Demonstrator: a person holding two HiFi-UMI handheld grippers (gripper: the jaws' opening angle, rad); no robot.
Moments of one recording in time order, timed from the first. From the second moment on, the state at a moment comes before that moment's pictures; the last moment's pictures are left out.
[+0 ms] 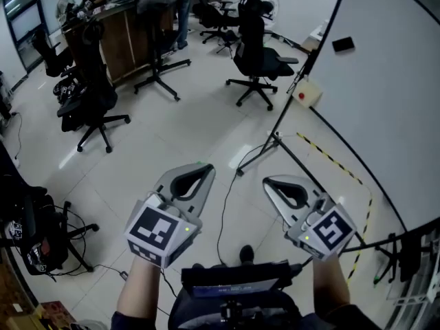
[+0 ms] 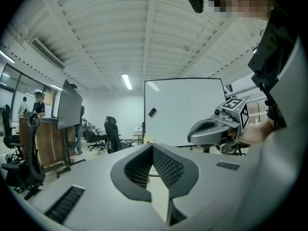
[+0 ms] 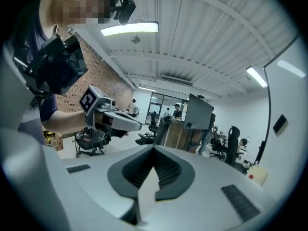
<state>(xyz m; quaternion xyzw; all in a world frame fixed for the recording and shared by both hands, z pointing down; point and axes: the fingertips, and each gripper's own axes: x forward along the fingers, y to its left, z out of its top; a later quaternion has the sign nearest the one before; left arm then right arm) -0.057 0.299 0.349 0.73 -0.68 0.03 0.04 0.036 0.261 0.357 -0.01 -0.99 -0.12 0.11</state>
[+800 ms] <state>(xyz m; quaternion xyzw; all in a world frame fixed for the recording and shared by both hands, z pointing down) 0.165 0.190 0.349 0.76 -0.64 0.08 0.04 0.261 0.155 0.376 0.04 -0.99 -0.06 0.08</state>
